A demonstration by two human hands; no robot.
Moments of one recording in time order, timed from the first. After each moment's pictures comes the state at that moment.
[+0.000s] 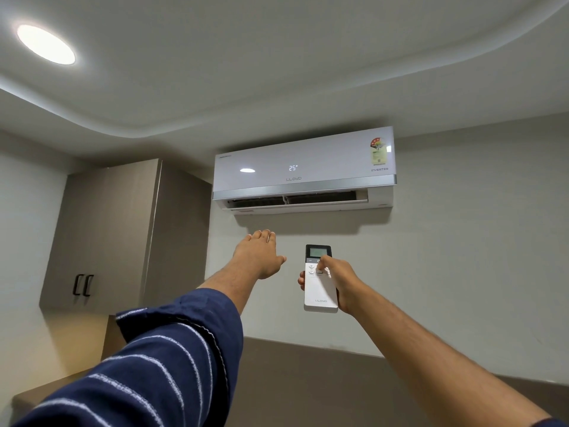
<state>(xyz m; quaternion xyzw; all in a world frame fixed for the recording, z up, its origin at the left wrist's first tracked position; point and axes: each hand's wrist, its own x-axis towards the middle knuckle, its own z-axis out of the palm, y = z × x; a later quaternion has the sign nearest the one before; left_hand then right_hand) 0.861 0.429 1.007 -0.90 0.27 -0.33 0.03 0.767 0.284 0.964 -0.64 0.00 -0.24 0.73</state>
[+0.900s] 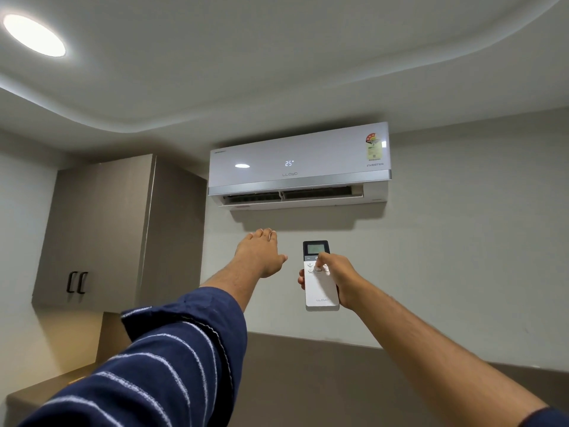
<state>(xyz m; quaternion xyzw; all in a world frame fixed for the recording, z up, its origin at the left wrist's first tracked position) 0.852 0.432 1.000 -0.90 0.28 -0.33 0.03 0.769 0.283 0.959 -0.65 0.02 -0.25 0.71</state>
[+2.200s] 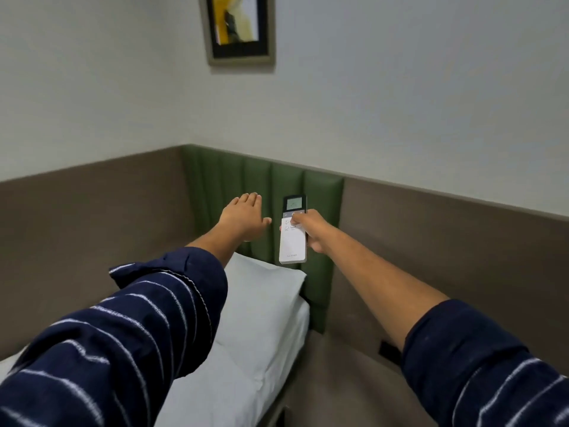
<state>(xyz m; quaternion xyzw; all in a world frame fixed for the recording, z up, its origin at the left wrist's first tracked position) 0.344 0.040 0.664 -0.57 0.82 -0.09 -0.02 0.184 0.066 0.640 -0.42 0.57 -0.48 0.52</state>
